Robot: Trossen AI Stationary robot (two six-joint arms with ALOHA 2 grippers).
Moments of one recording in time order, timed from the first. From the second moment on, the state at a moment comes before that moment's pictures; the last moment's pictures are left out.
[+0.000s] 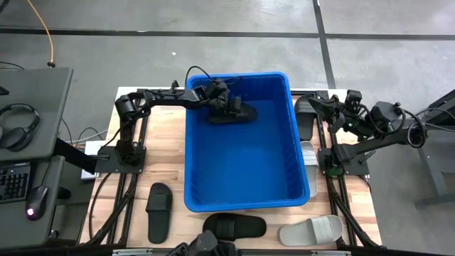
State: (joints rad) left arm 0.64 1.97 1.26 0.00 0.34 -0.98; right arm 0.19 0.52 0.84 -0.09 0.62 0.47
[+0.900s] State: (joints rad) left arm 0.68 2.02 1.26 0.10 0.48 -1.04; right arm 0.19 0.52 0.84 -0.10 0.64 0.46
